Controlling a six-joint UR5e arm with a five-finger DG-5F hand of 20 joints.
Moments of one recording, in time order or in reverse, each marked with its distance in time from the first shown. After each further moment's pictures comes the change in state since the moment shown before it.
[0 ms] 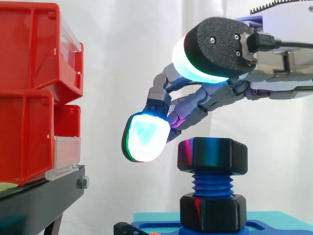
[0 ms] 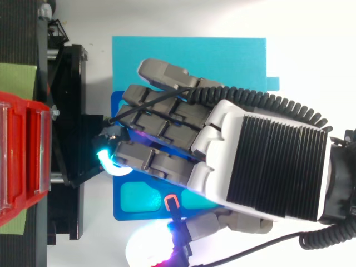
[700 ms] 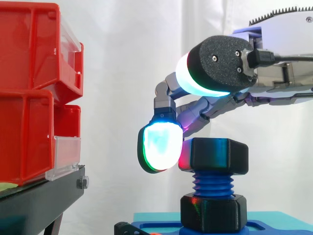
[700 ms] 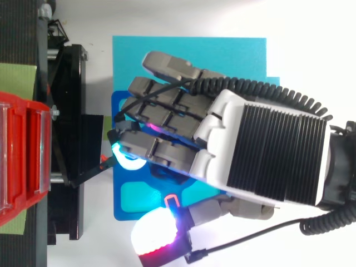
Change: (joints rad) arm -0.020 0.000 -0.001 -0.033 -0.018 0.000
